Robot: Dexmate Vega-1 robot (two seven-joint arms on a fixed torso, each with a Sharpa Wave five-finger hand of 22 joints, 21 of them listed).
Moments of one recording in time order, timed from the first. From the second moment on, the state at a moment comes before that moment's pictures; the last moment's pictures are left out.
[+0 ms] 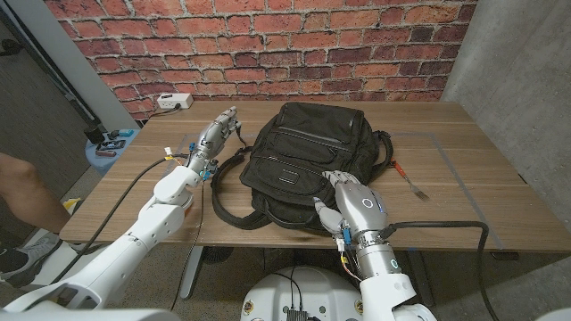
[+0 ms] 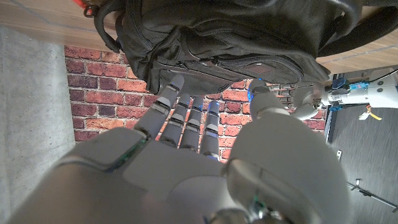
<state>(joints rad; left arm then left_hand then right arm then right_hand) 0.93 0.60 0.32 -1.38 -0.65 -0.44 -0.15 0.51 0.18 0.56 -0.08 0.19 0.07 0.07 0.18 0.17 0.03 0.06 0.20 0.18 0.00 0.09 0.19 0.17 0.06 0.06 0.41 0.16 -1.66 -0.55 -0.82 -2.52 -1.48 -0.79 -0.12 0.81 0.02 0.41 -0.18 0.18 0.39 -0.01 0.22 0.20 0.35 0.00 0.23 0.22 0.30 -0.04 0.23 0.19 0.53 -0.05 0.20 0.17</state>
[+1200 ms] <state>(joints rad) 0.94 0.60 0.32 -1.38 -0.66 -0.45 -0.16 0.51 0.18 0.56 -0.08 0.19 0.07 0.07 0.18 0.17 0.03 0.06 0.20 0.18 0.00 0.09 0.19 0.17 0.06 0.06 0.40 0.17 -1.68 -0.46 -0.81 -2.29 -1.61 -0.70 -0.39 0.91 -0.03 0.39 -0.18 0.19 0.51 -0.06 0.26 0.20 0.46 -0.05 0.26 0.23 0.41 -0.05 0.26 0.21 0.61 -0.06 0.21 0.17</state>
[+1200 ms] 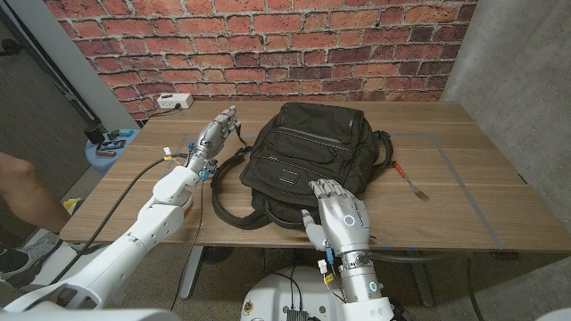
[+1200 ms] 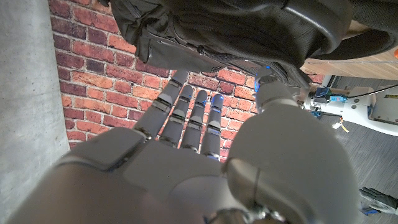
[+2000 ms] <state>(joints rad) 0.93 0.60 0.33 -1.38 -0.66 -0.45 -0.16 0.51 0.18 0.56 -0.08 0.19 0.08 0.07 0.18 0.17 0.03 0.06 0.20 0.18 0.00 0.09 0.19 0.17 0.07 0.06 0.39 0.17 -1.61 -0.50 -0.83 -2.17 -1.56 -0.72 -0.62 0.96 -0.05 0.40 -0.17 0.21 0.63 -0.10 0.30 0.20 0.57 -0.08 0.30 0.25 0.50 -0.05 0.28 0.22 0.68 -0.06 0.22 0.17</state>
